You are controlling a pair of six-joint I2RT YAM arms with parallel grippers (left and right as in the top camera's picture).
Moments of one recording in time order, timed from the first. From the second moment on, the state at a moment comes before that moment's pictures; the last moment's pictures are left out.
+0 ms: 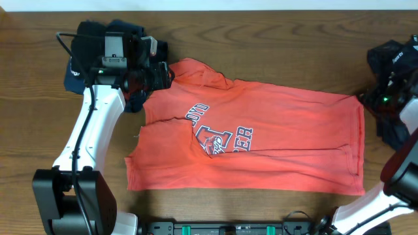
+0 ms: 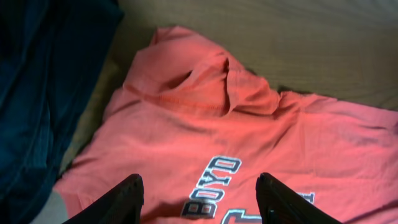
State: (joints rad) left arm -0.05 1.64 1.30 -0.66 0.39 -0.17; right arm -0.56 1.95 1.18 -0.37 -0.39 0.24
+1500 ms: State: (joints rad) left arm -0.05 1.86 1.30 -0.47 0.38 -0.04; right arm -0.59 1.79 1.18 -0.50 -0.45 0.23
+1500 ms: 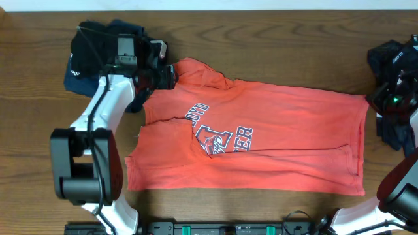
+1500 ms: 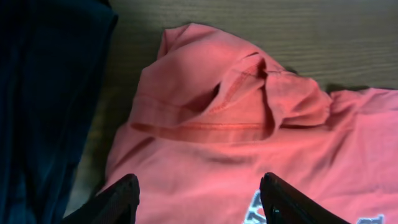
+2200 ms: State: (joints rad) left arm -0.05 2.02 1.30 -0.22 0.28 -0.07; right arm -0.59 1.79 1.18 -0.51 -0.45 0.23
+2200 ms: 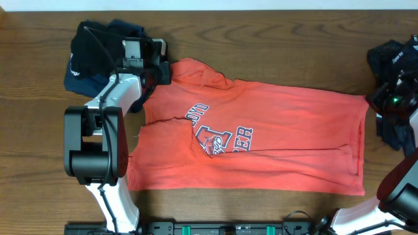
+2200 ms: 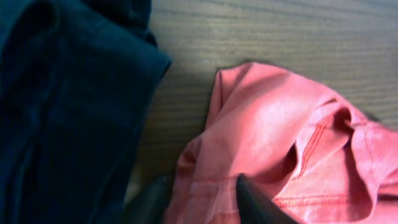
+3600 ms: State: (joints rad) left arm -0.05 1.52 1.31 -0.96 0.33 -0.15; right arm -0.62 1.67 1.18 -0.58 -0.44 0.17
